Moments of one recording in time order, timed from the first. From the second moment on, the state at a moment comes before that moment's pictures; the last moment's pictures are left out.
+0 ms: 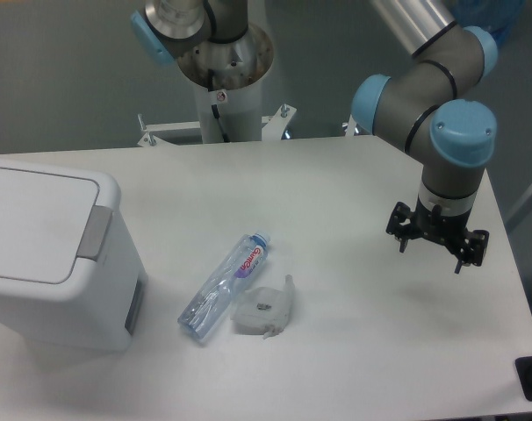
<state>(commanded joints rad) 2.73 -2.02 -1.58 -0.86 1.55 1.22</state>
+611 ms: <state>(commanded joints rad) 2.65 -1.91 -1.55 -0.84 1.18 0.72</state>
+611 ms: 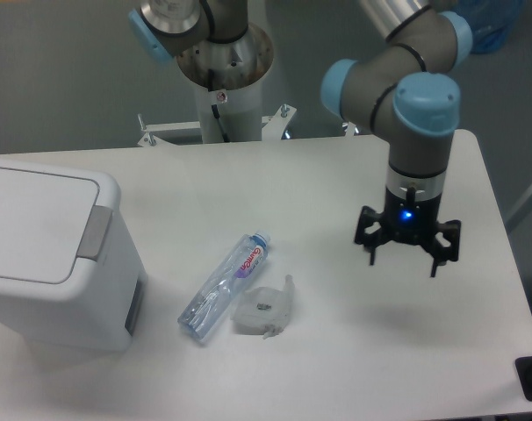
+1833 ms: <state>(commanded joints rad) 2.30 -1.76 -1.55 -0.85 1.06 0.21</state>
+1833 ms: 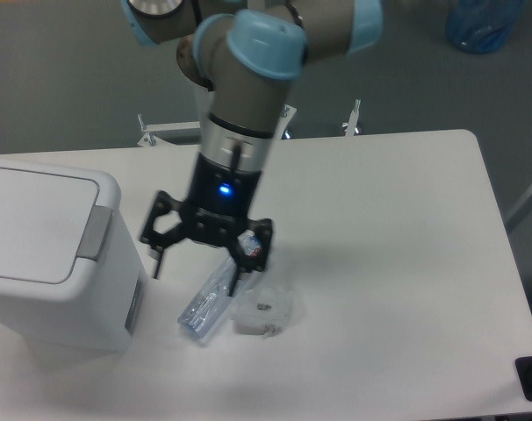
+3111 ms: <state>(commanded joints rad) 2.28 -1.69 -1.69 -0.84 1.07 0.22</state>
